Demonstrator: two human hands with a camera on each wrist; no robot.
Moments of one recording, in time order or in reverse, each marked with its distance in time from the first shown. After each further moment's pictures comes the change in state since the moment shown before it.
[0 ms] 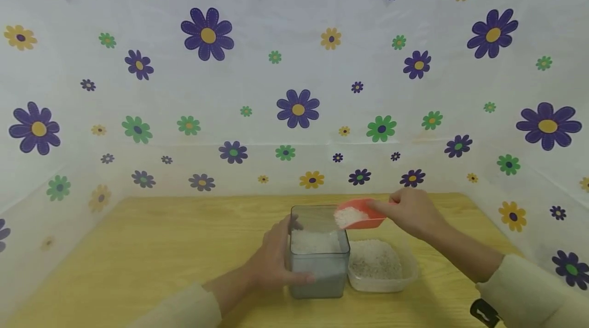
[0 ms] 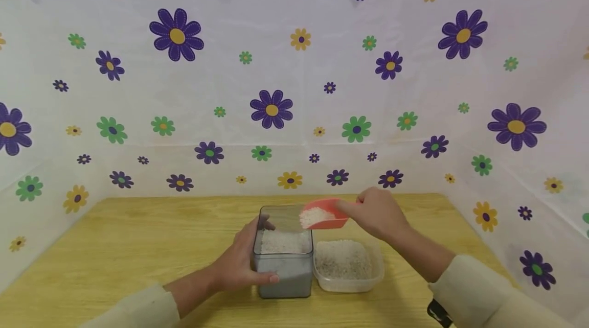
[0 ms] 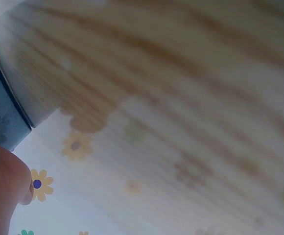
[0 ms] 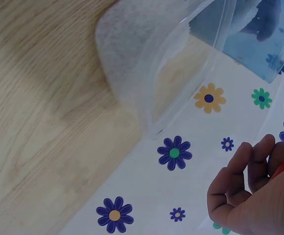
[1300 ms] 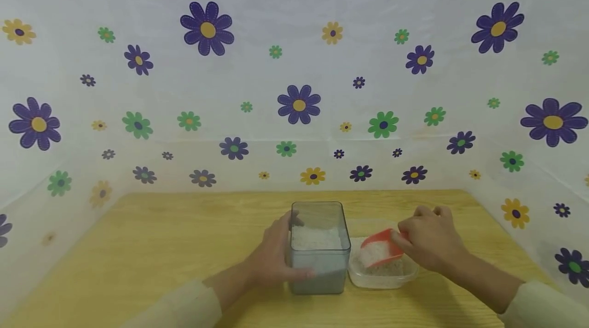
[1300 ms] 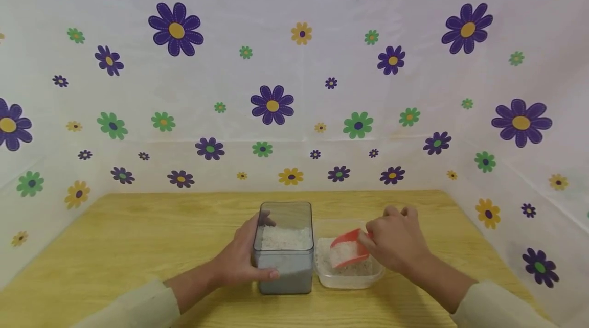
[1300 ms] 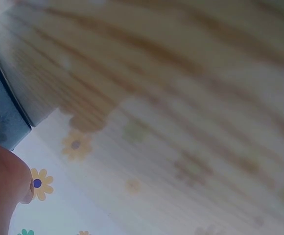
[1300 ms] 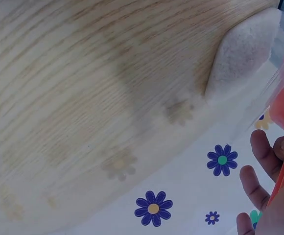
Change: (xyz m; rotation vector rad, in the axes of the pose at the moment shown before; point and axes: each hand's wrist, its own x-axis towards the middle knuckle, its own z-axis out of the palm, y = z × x) left_hand 0.000 -0.003 0.001 0.013 -0.013 -0.013; right_hand -0.025 0.058 0.029 -0.506 0.116 -0.326
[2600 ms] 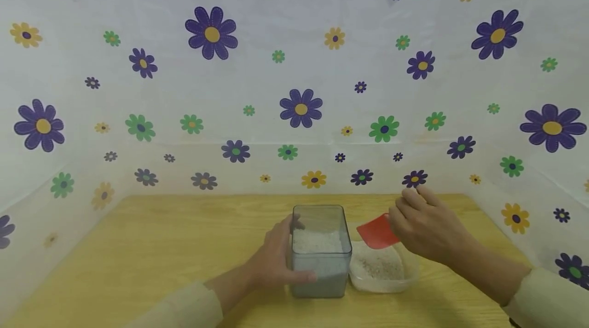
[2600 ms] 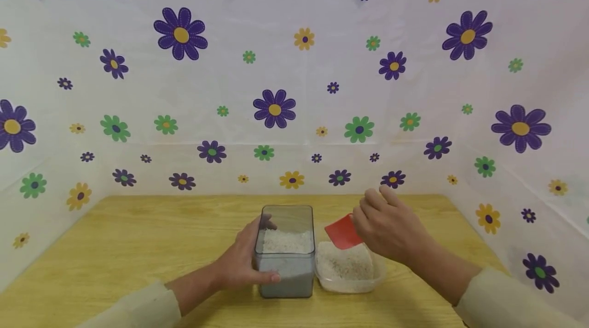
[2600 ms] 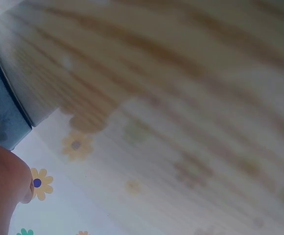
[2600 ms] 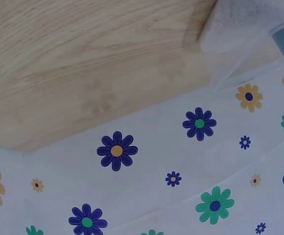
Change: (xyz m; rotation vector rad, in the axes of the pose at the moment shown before) left_hand -0.001 0.000 -0.001 -0.014 -0.001 0.008; right_hand 0.026 0.001 -0.029 -0.418 0.594 -0.668
